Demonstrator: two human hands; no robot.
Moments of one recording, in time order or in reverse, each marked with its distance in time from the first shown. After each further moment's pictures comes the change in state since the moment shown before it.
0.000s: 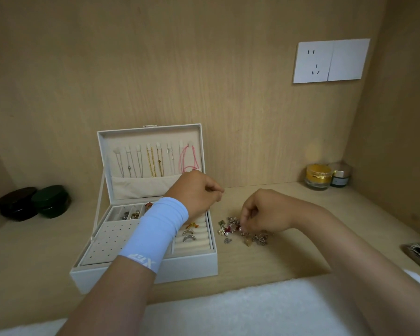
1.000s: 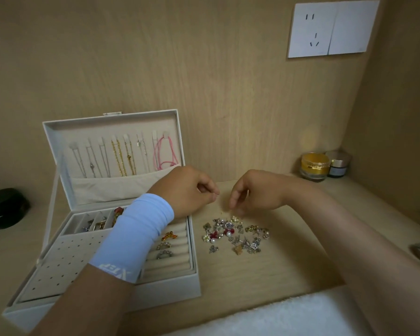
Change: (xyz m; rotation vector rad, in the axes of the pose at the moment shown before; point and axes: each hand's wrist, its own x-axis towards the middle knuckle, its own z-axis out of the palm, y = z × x) left_hand 0.039 -0.007 0.017 0.139 -0.128 0.126; right_hand 0.054 0.042 -0.023 -0.030 -0.049 -0.022
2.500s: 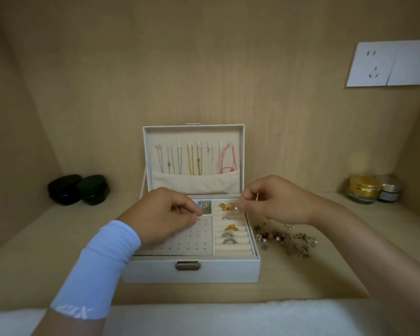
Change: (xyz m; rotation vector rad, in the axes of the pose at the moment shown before) left_hand -0.139 -0.067 -0.068 -0.144 0.123 -0.192; right_hand -0.025 -0.108 0.024 0.239 0.166 -0.249
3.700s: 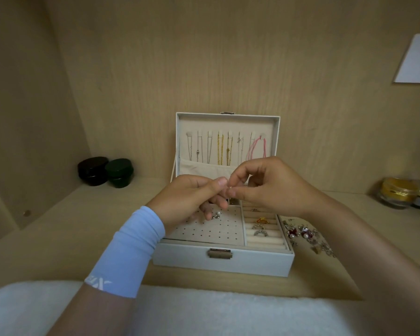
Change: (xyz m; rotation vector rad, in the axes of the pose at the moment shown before) left_hand -0.011 0.001 -0.005 -0.546 -0.019 -0.101; right_hand 0.025 -0.057 0.039 0.176 0.073 -0.181
